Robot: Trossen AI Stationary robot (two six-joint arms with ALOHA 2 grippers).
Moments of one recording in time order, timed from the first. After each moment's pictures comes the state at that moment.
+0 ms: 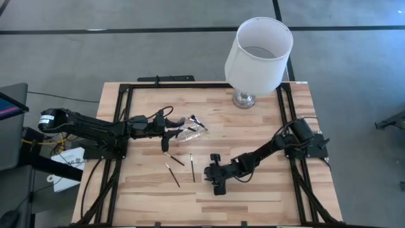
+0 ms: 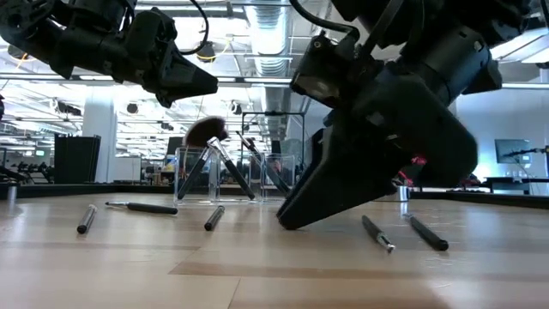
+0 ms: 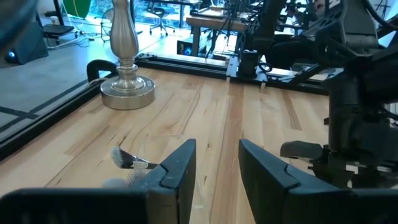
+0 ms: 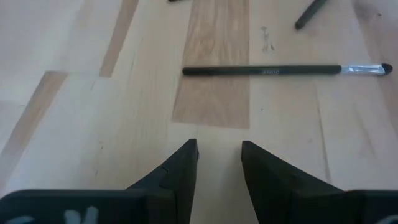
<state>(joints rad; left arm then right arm) 0.01 1.08 0.30 0.61 -0.14 -0.07 0.41 2.02 0.99 0.21 0.19 0.14</state>
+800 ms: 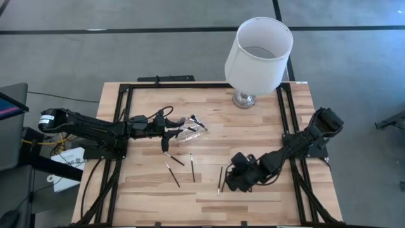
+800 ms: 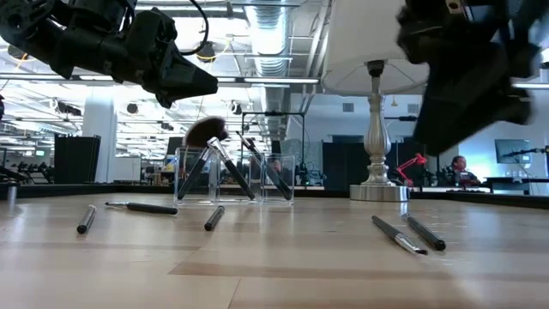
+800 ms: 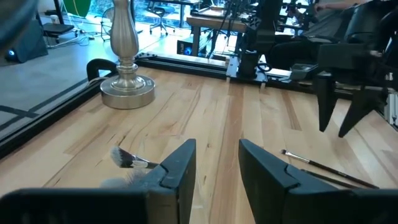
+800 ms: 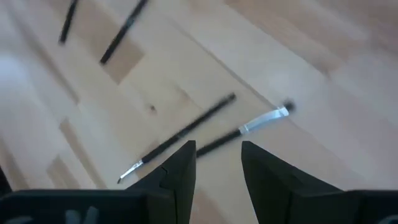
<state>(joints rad) 0.01 1.08 0.30 0.61 -0.14 -0.07 0.57 1.65 0.98 -0.49 0.39 1.31</state>
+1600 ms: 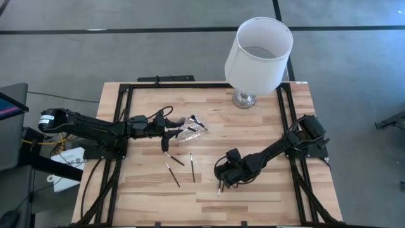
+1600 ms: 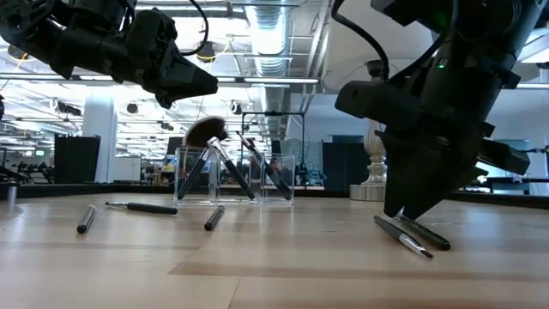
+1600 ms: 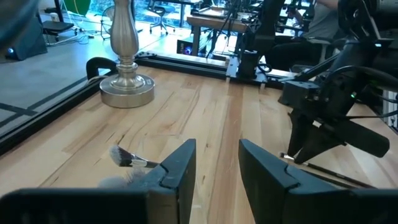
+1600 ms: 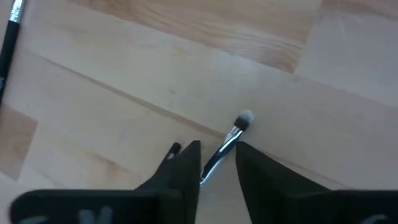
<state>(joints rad) 0.01 1.08 0.30 0.61 -0.14 -0.08 0.45 1.90 1.06 -0.54 0.39 1.60</state>
